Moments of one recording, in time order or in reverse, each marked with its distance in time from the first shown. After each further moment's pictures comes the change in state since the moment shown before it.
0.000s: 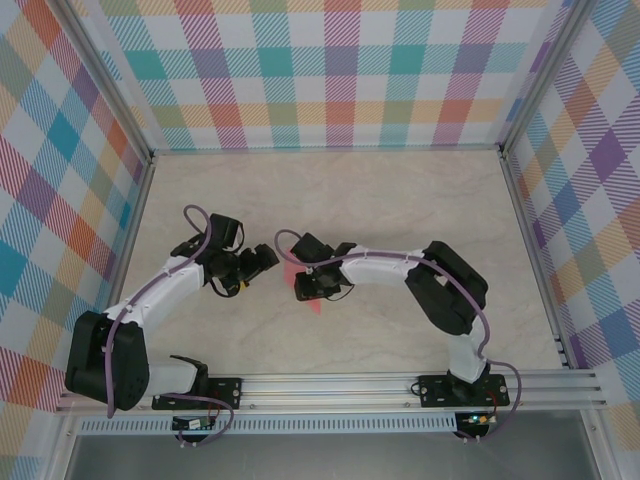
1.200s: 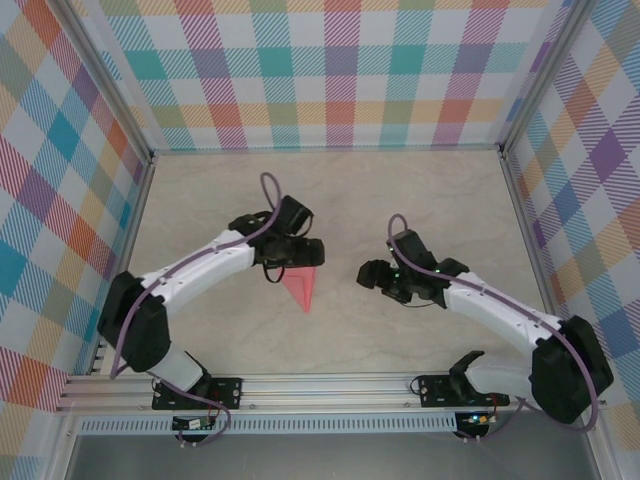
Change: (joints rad) left arm -0.373 0.226 0.400 -0.164 -0.301 0.137; right arm -0.278 -0.705 -0.495 -0.005 -0.068 0.294
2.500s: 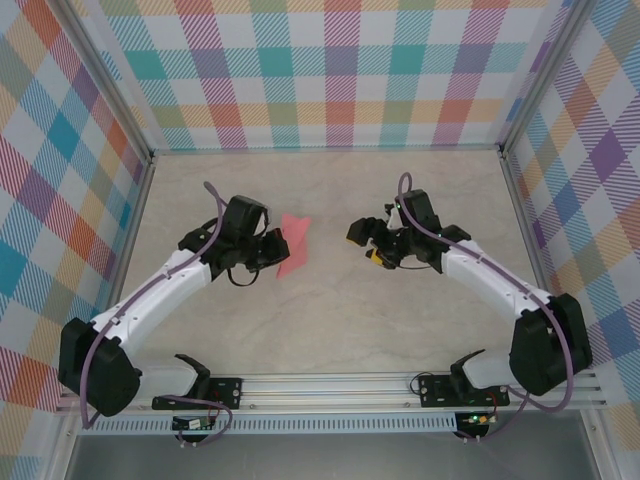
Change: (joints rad) left arm 0.124 -0.237 -0.134 0.052 0.159 -0.070; right arm -0.183 0.115 0.235 0.025 -0.259 0.024
